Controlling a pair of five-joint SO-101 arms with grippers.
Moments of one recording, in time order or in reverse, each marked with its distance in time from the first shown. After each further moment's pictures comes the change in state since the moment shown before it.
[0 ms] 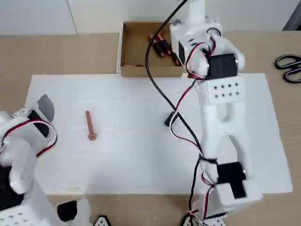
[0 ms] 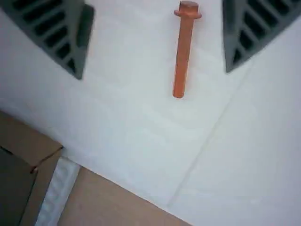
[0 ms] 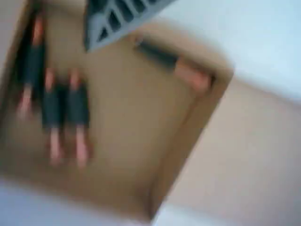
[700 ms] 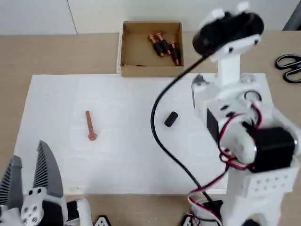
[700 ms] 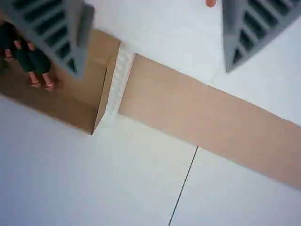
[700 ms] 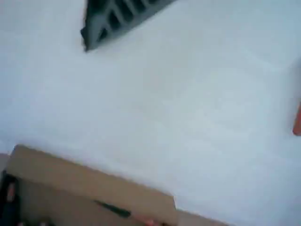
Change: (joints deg) left arm -0.1 -39.5 11.7 0.0 0.0; right arm 0.0 -35.7 15.8 26.1 0.0
